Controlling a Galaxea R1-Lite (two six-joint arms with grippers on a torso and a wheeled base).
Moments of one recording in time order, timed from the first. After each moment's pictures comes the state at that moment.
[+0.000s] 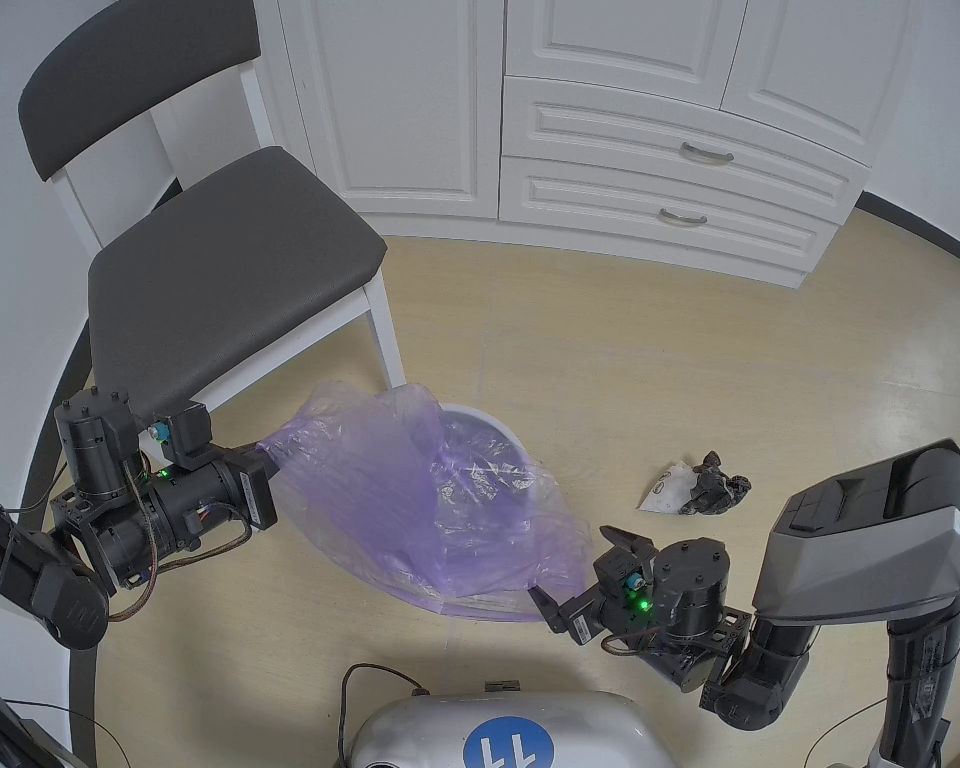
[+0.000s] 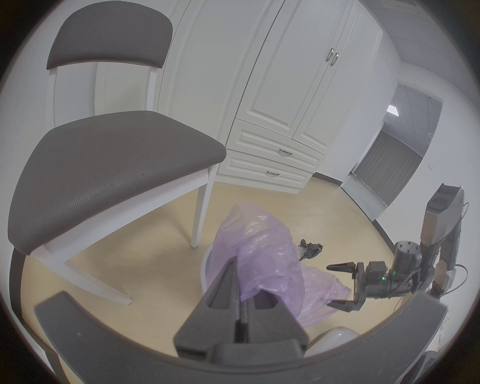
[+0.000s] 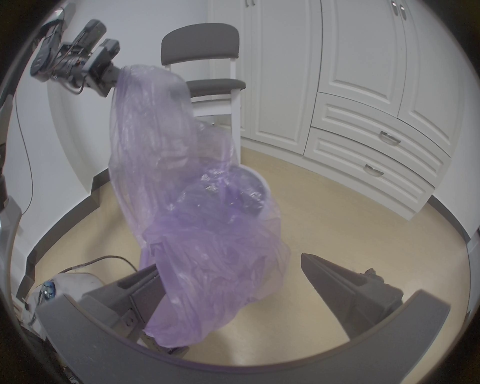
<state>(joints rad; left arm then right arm) -0.26 1.65 -0.45 -1.03 -0.25 -0.09 0.73 2.28 -0.48 -1.55 -0.28 -0.21</state>
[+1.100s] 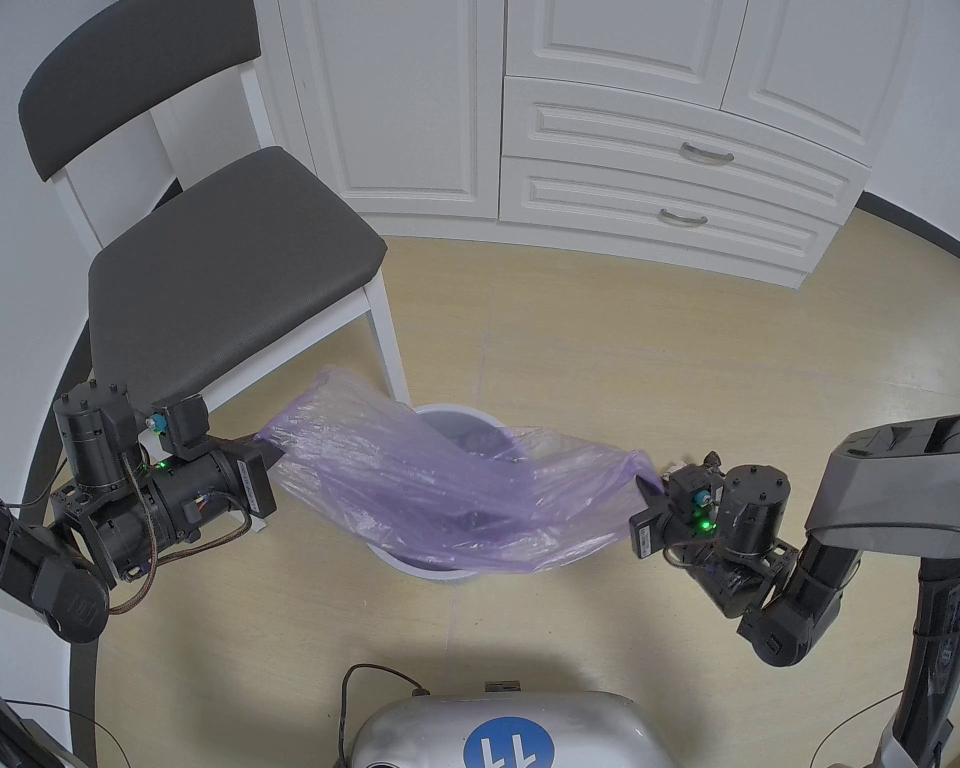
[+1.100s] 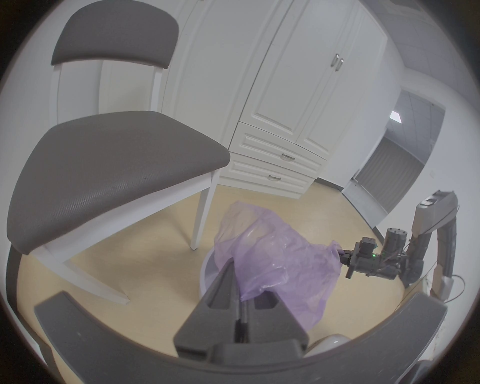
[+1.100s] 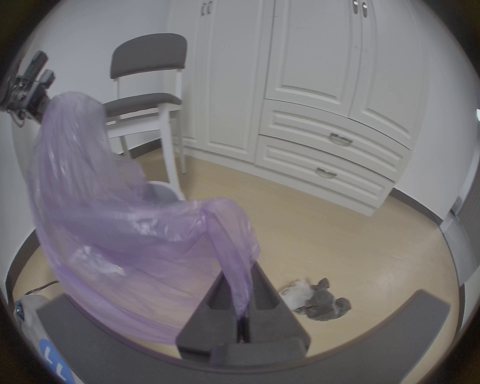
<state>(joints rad) -0.25 1.66 -0.47 -1.03 -0.25 -0.13 0.50 2.22 -0.54 -1.55 -0.27 -0.22</state>
